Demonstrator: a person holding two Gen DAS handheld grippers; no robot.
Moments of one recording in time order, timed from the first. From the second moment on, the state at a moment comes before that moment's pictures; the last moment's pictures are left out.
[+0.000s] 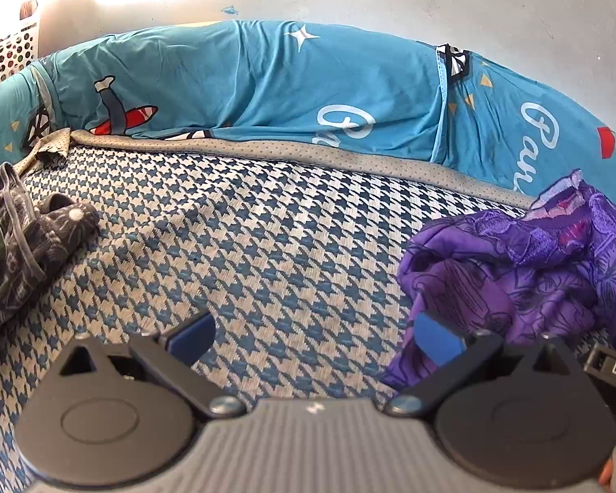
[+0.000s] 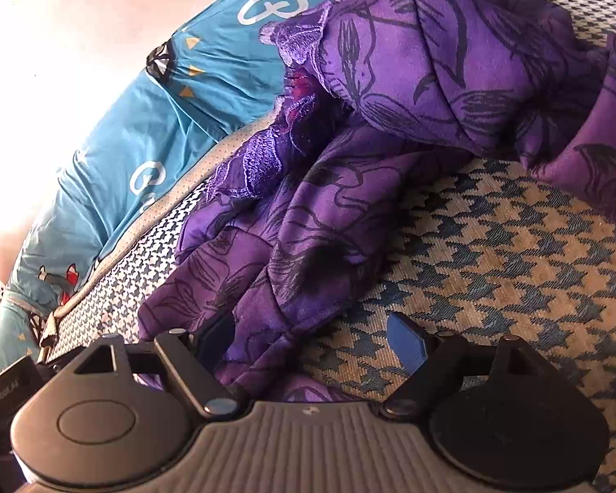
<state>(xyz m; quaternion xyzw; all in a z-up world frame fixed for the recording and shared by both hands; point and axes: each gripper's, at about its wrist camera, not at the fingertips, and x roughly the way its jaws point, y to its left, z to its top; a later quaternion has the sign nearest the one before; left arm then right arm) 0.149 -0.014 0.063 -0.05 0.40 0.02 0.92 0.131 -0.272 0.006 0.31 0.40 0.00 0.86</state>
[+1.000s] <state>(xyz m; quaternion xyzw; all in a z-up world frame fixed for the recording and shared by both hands) 0.142 0.043 0.086 -0.06 0.33 0.11 0.94 0.117 -0.160 0.061 0.18 0.25 0.25 0.92</state>
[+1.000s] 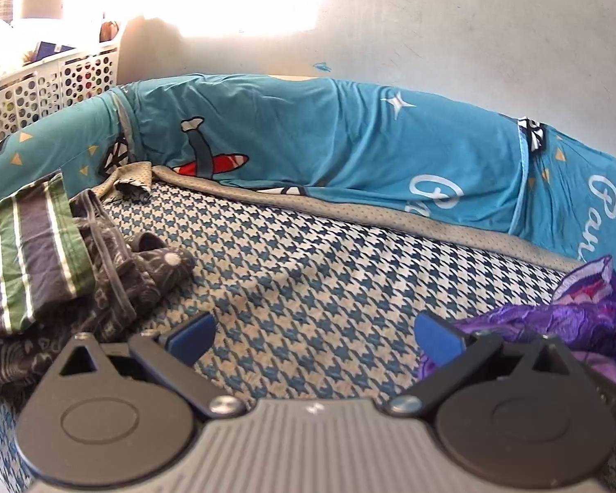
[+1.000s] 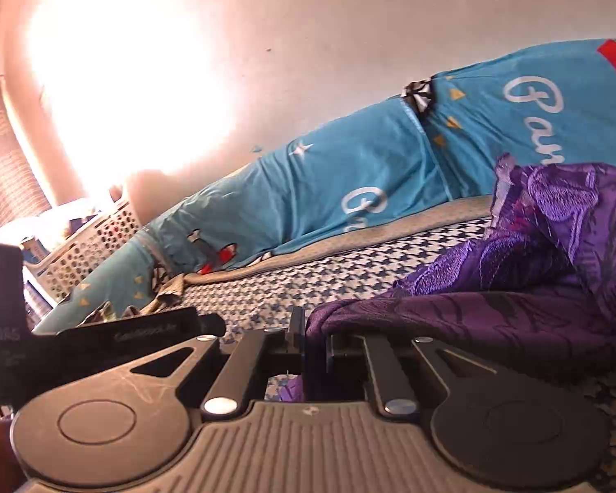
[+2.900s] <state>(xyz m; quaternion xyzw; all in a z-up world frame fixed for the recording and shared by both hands) 0.146 -0.014 0.051 -0.01 0.43 -0.05 0.90 0.156 -0.220 0.046 -0.11 0.29 0.19 0.93</state>
